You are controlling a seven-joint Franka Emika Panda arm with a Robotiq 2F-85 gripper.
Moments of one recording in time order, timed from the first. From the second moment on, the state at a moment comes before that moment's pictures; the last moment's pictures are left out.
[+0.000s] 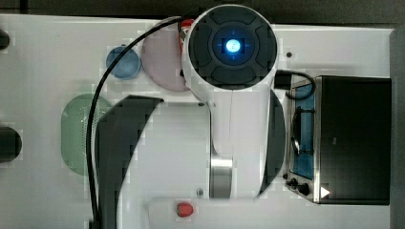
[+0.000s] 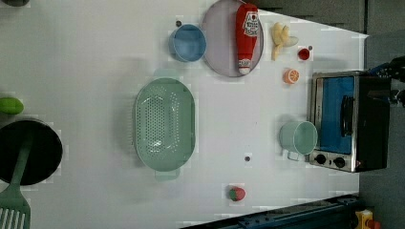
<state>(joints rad) -0.01 -0.03 0.00 -1.80 -0.02 0.20 0.06</state>
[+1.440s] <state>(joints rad) 0.06 -0.05 0.54 -2.17 0.00 0.44 0.49</state>
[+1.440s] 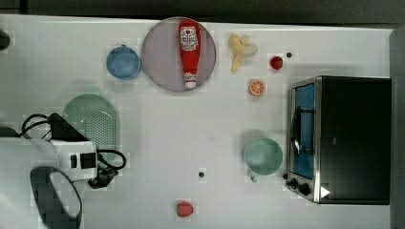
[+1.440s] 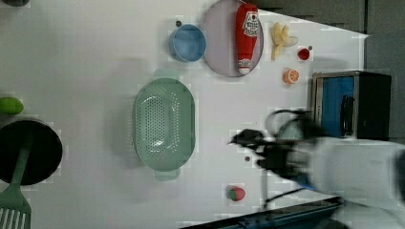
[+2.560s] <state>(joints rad) 0.05 0.50 0.52 -2.19 -0.19 0.97 1.27</state>
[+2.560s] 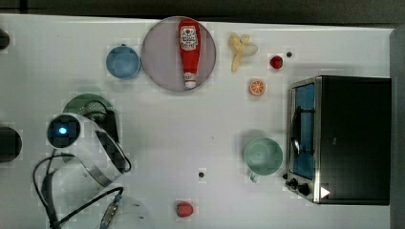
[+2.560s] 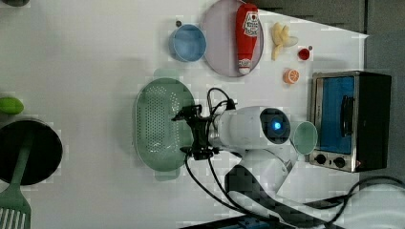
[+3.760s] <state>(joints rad) 0.05 0.51 0.41 -2.22 -0.19 1.08 1.32</state>
